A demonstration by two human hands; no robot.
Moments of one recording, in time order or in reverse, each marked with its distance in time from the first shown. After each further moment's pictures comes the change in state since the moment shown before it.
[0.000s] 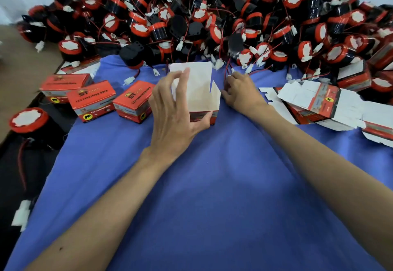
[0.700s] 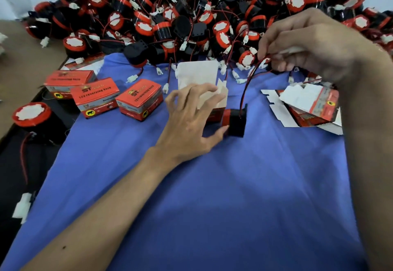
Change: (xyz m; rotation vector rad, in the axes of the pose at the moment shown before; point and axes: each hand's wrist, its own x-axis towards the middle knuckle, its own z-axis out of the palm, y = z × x) left_hand -0.002 0.012 -0.006 -0.014 -0.121 0.256; right_hand -0.042 -0.008 -0.189 1.043 -0.299 -0.014
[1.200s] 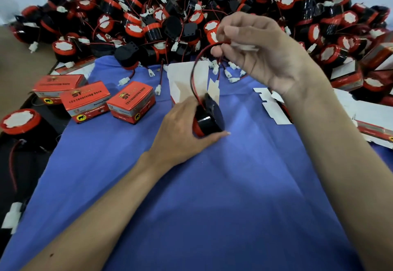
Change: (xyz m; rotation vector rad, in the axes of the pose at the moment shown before) left_hand -0.004 0.007 0.002 -0.386 -0.010 -0.186; right_hand 0.019 0.014 0.040 0.676 -0.060 -0.148
